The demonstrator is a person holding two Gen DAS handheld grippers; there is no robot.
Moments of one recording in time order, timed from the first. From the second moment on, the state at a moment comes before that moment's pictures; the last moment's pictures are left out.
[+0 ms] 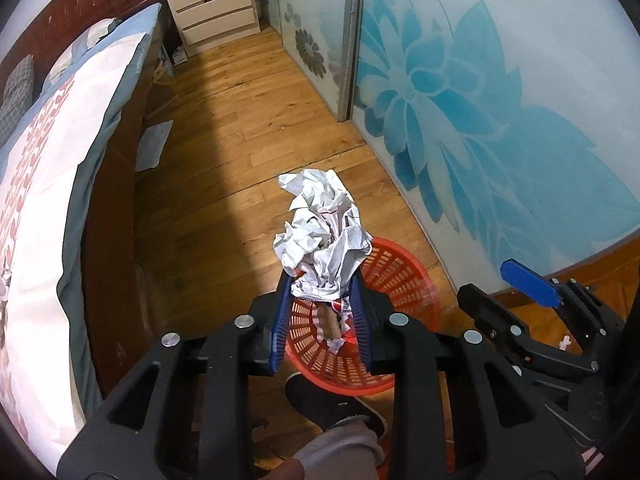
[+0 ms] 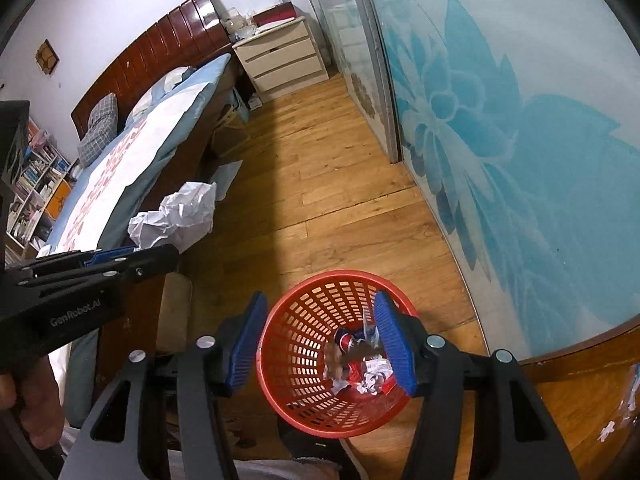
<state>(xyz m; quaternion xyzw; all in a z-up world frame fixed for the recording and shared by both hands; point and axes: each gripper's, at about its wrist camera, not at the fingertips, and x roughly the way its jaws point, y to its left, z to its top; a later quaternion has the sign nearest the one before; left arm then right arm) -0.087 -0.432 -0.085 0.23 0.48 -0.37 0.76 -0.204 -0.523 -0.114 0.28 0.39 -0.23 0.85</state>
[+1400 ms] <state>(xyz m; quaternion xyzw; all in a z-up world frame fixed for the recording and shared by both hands) 0.094 0.034 -0.011 -0.08 0.42 -0.02 0.90 0.104 -0.210 0.036 0.06 0.33 0.03 0.94</state>
